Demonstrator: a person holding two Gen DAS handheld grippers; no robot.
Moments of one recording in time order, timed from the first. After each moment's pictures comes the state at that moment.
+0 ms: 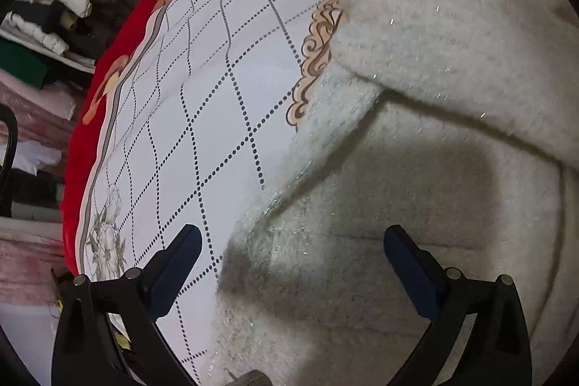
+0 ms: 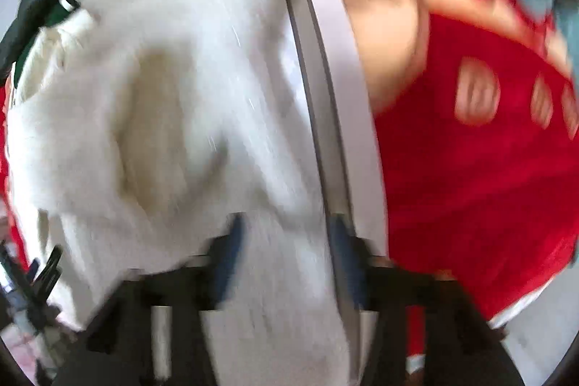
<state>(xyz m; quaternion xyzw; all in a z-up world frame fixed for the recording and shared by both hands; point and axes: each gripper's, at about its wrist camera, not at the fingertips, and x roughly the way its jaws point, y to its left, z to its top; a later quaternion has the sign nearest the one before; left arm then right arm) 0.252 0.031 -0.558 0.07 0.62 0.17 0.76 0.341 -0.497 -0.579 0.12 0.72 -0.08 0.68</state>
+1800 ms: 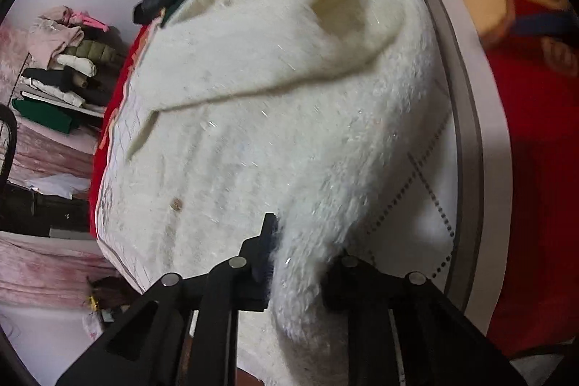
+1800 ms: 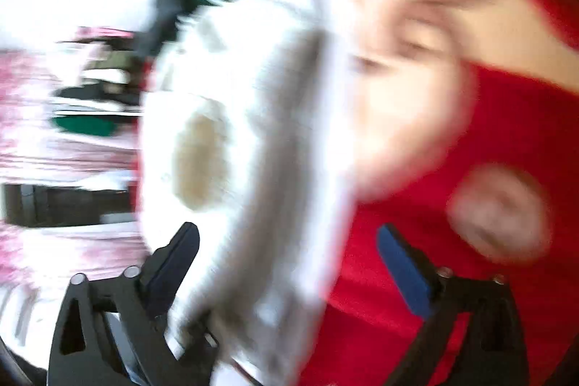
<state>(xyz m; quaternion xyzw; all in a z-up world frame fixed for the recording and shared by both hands) 0.177 -0.341 -0.517 0.18 0.60 0.17 0.76 0.380 -0.660 -0.617 0.30 0.63 0.29 0.65</state>
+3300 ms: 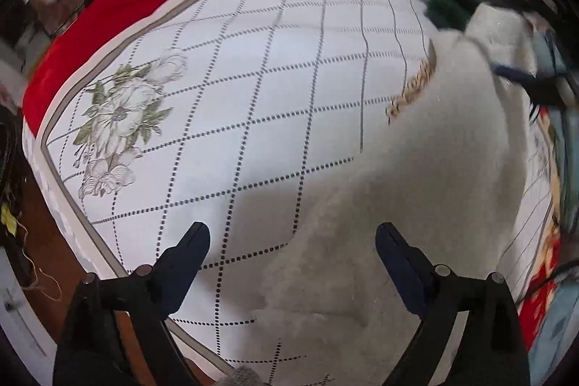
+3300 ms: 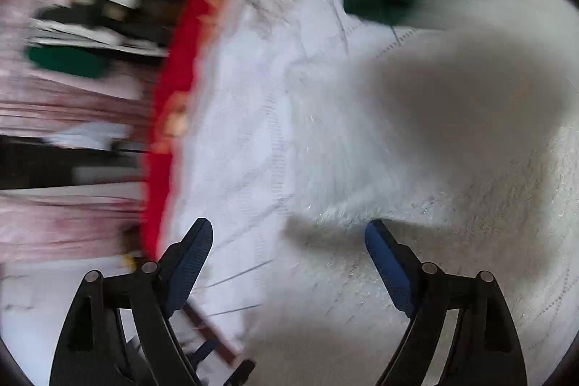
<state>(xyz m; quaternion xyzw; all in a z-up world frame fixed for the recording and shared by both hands) 0.158 0.135 -0.499 -0.25 0.58 0.20 0.75 0.504 -0.151 -0.534 0.17 0.68 0.32 0.64</state>
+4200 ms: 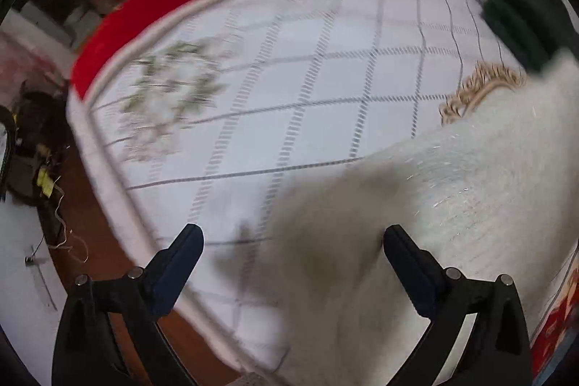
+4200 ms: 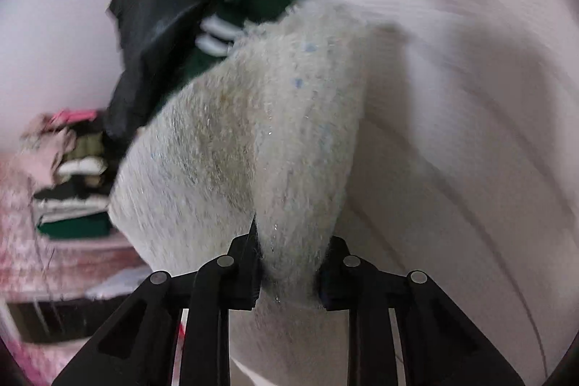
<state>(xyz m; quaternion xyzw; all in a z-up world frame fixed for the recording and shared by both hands) 0.121 0.128 -0.479 -0.23 0.60 0.32 0.70 0.435 -0.452 -0.599 0.39 0.63 0.08 0.67</state>
